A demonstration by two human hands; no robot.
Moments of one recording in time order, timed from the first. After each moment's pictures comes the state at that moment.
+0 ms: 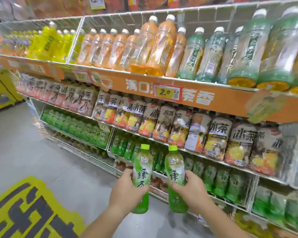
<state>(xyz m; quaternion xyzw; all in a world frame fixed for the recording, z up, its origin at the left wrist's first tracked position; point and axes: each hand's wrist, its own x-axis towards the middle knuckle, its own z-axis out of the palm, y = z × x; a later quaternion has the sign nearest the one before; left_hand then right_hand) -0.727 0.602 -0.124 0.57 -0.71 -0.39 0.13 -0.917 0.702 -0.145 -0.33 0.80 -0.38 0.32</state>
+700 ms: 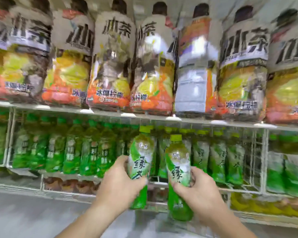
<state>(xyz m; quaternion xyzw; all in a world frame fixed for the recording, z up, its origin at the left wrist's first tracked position) -0.897 0.453 -0.412 0.40 -0.81 -0.41 0.10 -1.016 0.631 -0.416 -0.17 0.88 -0.38 0.22</state>
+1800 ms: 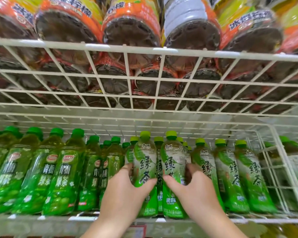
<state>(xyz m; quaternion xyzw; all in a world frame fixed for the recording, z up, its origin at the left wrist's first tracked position) -0.996 0.442 -0.570 0.27 -0.82 -0.41 0.28 -1.092 0.587 -0.563 -0.20 0.86 -0.46 -0.03</state>
